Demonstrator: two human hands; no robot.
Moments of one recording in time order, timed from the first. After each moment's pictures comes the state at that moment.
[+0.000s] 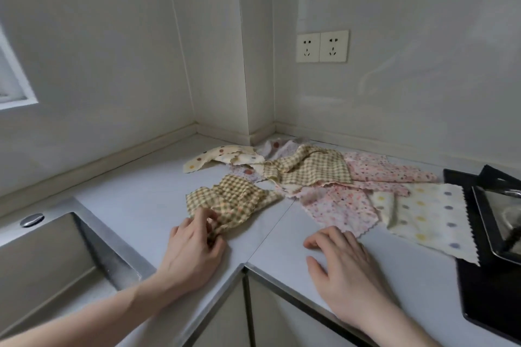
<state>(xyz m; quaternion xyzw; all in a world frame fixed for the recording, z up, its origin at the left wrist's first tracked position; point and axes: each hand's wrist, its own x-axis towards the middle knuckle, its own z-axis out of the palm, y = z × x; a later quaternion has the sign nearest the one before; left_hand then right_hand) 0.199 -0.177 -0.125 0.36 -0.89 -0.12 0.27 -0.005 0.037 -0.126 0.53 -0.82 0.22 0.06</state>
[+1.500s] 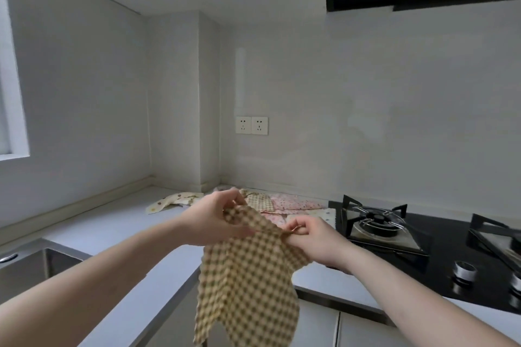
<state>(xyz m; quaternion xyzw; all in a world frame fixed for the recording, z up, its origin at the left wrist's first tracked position) 0.245 -0.001 0.072 0.12 -0.95 -0.24 0.19 0.084 0.195 0.029 0.42 -0.78 0.44 -0.16</state>
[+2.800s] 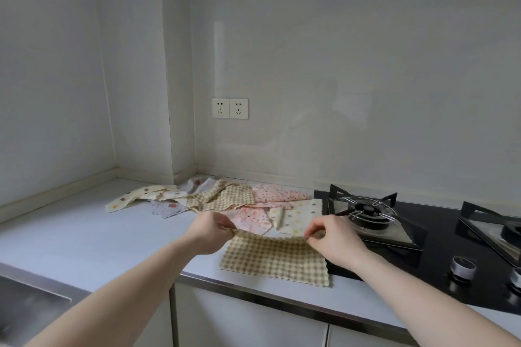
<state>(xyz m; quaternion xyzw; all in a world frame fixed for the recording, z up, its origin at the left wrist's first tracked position) 0.097 -0.062 -0.034 0.22 -0.92 -0.30 0.15 -0.047 0.205 -0.030 0.36 -0.89 0.27 0.05</state>
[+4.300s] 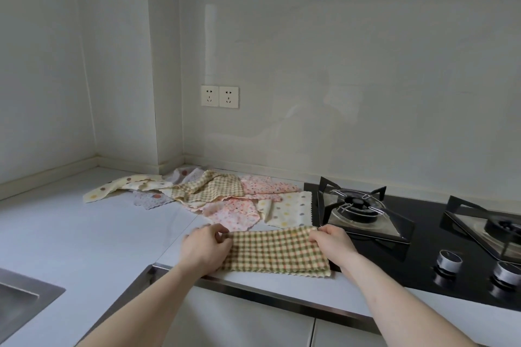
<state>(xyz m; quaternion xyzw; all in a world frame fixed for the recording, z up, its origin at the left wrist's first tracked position) 0.076 -0.041 -0.099 0.28 -0.92 -0.20 0.18 -0.067 0.210 -0.067 0.13 -0.86 0.48 -0.11</state>
